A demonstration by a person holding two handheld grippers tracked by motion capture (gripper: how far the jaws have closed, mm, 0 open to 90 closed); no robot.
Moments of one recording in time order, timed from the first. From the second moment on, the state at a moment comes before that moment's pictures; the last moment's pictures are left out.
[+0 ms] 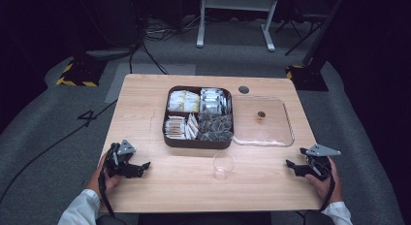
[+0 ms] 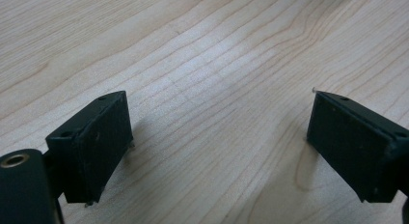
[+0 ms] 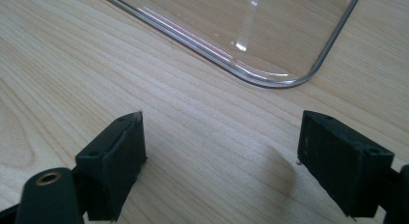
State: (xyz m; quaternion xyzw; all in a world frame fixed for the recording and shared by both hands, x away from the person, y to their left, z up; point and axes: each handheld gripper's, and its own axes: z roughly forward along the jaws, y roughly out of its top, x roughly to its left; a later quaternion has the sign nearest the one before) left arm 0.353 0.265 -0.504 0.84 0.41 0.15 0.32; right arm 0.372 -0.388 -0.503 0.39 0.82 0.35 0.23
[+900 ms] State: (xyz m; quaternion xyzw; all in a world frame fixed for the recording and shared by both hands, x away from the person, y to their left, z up) left arm 0.362 0.263 -0.487 0.86 0.36 0.14 0.34; right arm 0.372 -0.387 -0.503 0.39 0.82 0.35 0.23
